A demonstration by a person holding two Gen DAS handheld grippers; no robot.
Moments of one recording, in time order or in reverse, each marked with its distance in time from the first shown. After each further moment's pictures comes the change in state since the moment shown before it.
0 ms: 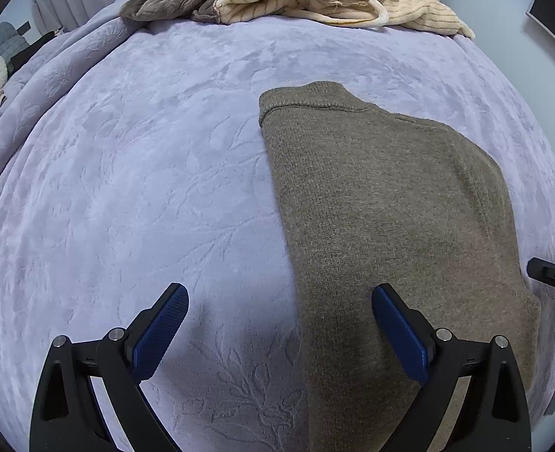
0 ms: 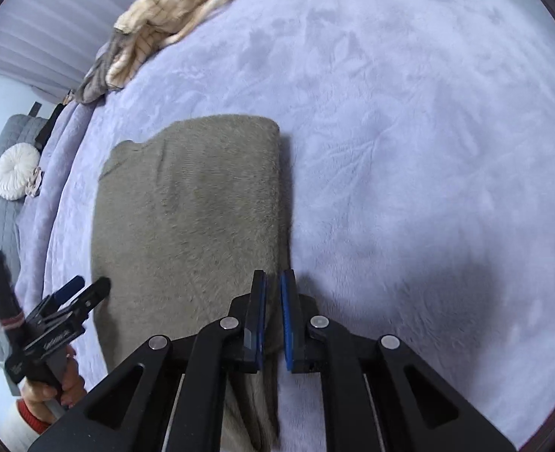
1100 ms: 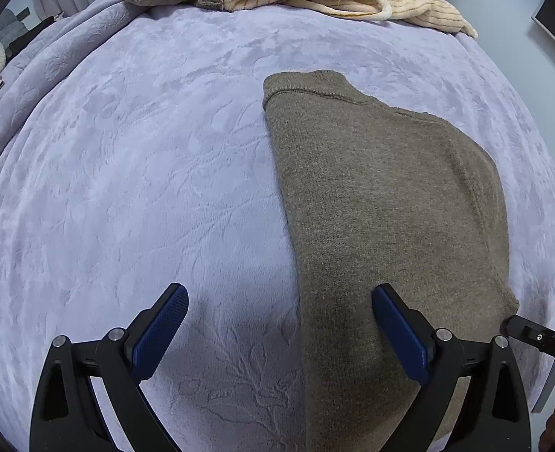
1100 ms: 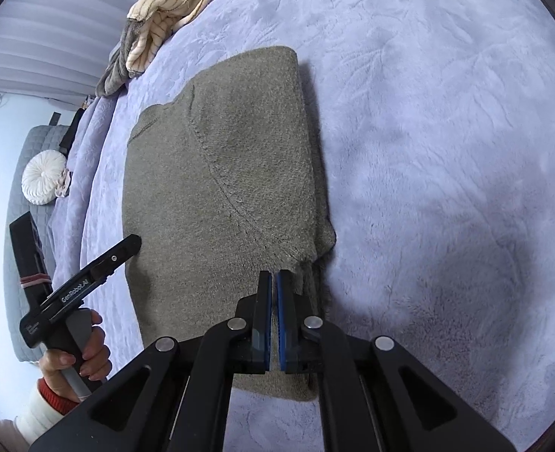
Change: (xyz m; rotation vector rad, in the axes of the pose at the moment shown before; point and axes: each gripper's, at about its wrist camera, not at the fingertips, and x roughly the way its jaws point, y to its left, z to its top) left arm -0.004 0.004 -0.005 -0.020 0.047 -0.023; right arm 0.006 -0.001 -0.049 0.094 0.077 0.136
